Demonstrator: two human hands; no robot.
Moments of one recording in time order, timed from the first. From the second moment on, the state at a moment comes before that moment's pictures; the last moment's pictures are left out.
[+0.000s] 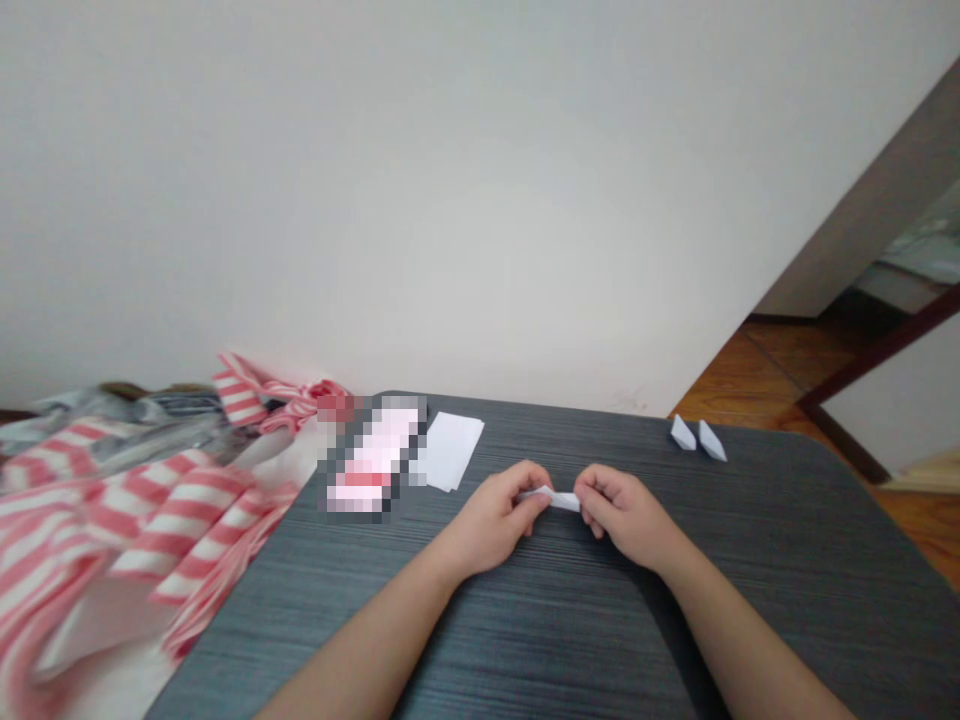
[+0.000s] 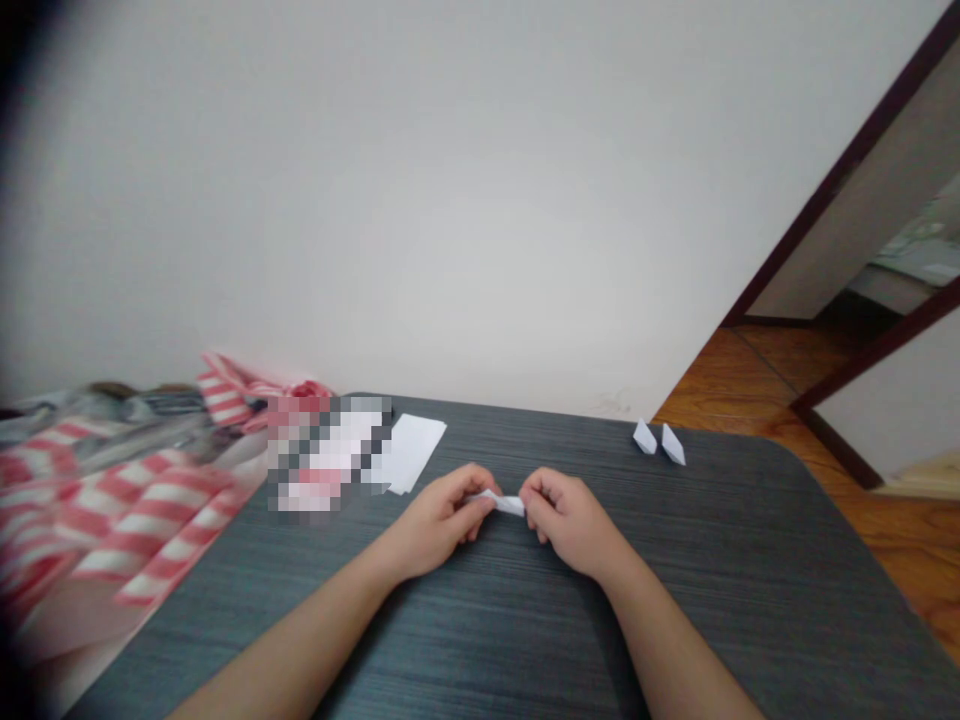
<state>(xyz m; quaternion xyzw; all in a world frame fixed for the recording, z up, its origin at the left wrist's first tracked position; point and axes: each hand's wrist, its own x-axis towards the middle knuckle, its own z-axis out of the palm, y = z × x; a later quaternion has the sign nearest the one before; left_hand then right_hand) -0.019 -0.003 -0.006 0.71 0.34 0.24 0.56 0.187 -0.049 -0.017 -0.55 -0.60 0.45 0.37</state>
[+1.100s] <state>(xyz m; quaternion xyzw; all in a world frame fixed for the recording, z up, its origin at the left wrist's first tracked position) -0.017 0.001 -0.008 0.70 0.40 0.26 0.53 0.188 -0.047 -0.013 -0.48 -0.74 0.27 0.39</state>
